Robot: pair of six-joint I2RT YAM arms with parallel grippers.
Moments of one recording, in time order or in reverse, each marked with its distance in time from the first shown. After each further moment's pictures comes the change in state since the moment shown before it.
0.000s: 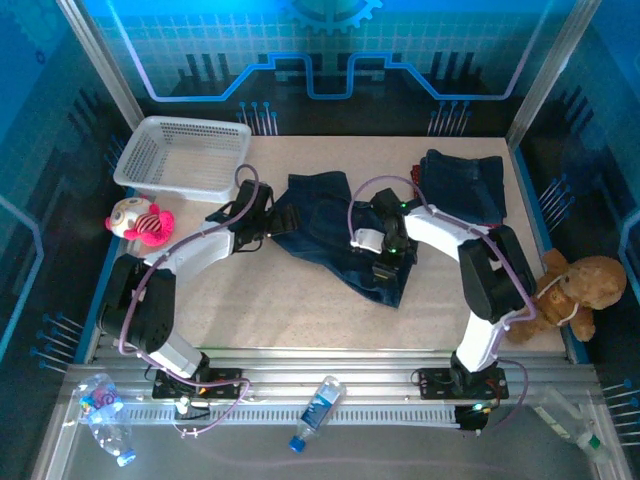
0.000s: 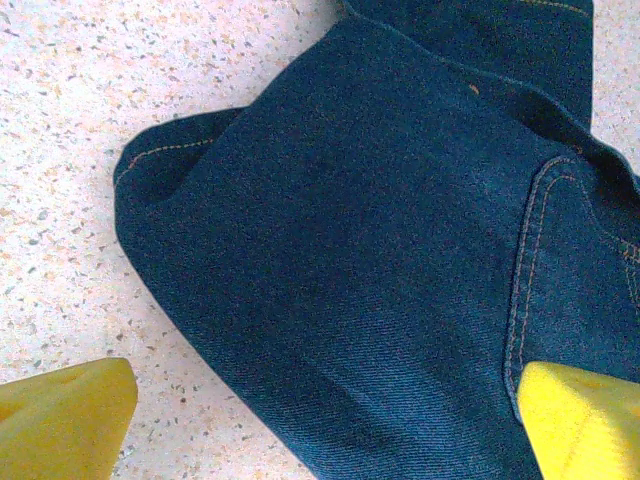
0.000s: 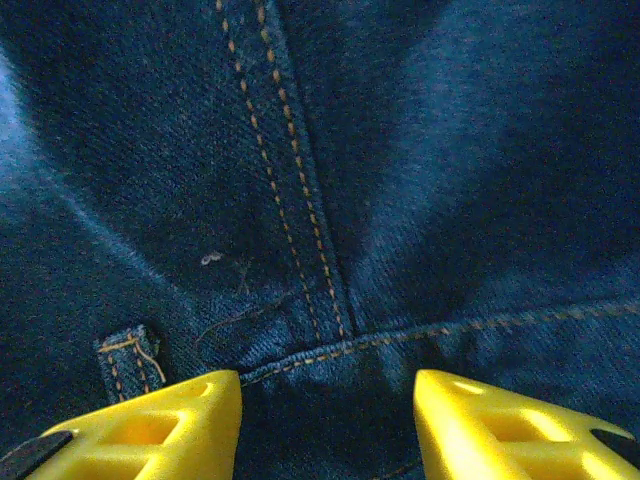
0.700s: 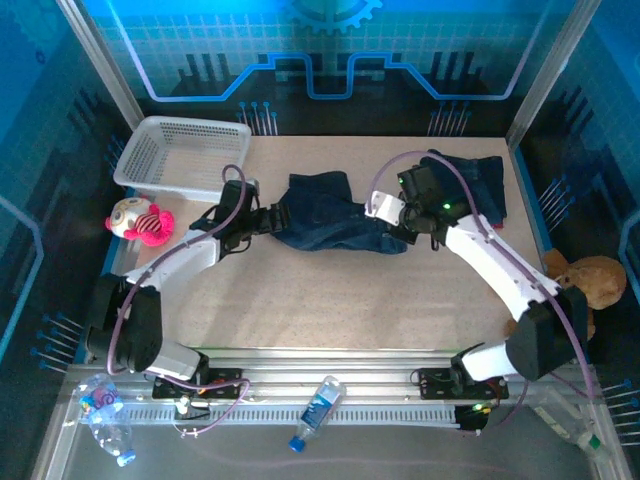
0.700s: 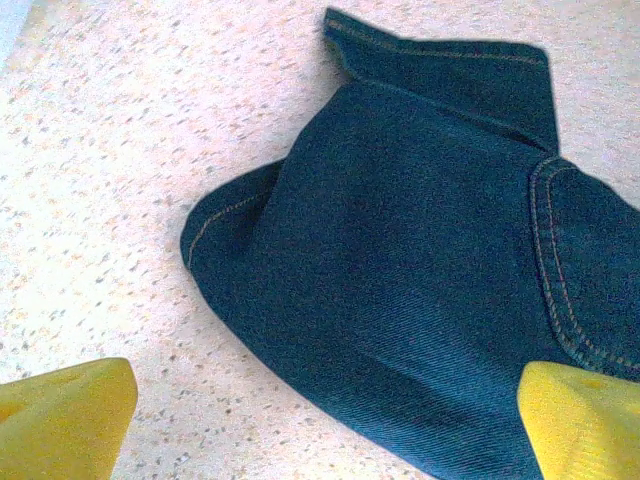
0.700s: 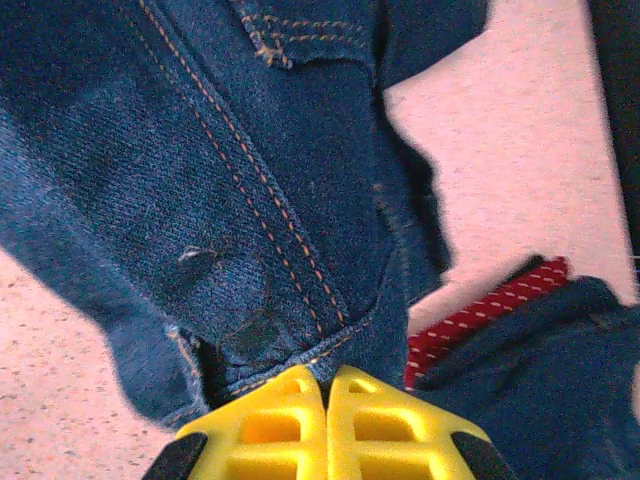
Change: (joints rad) left arm 0.052 -0.125 -0.074 0.062 0.040 0.117; right arm -0.032 -0.423 0.022 0.093 0.093 -0.024
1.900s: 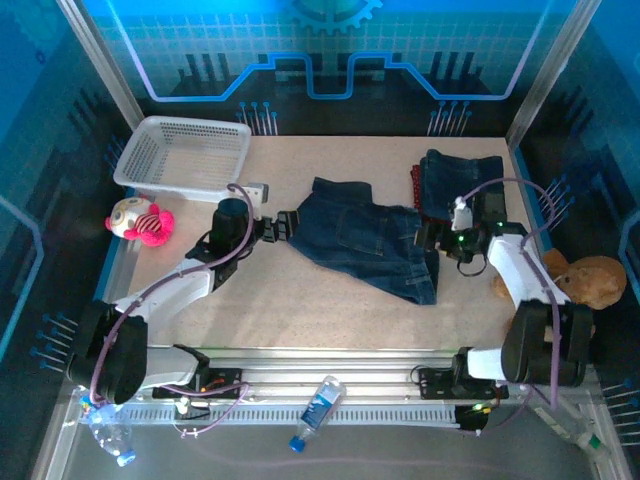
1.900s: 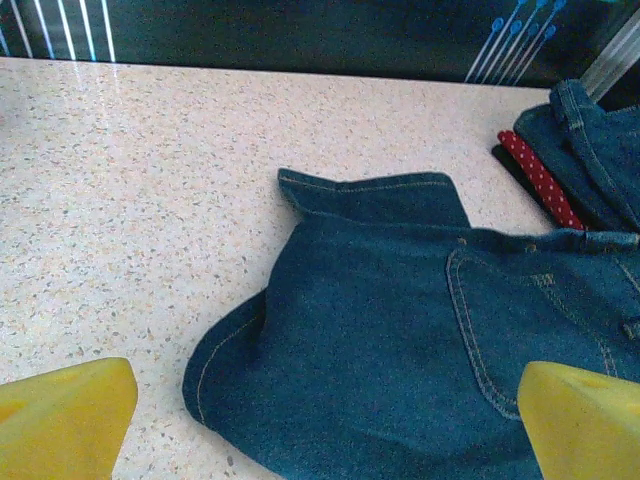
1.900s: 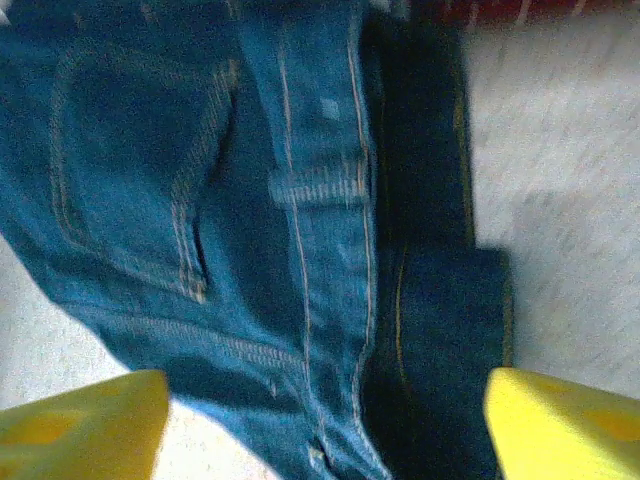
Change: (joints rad) left arm -0.065 -0.159 -0.228 0.413 0.034 0.184; right arm -0.510 -0.034 -0.317 0.042 -0.528 1.020
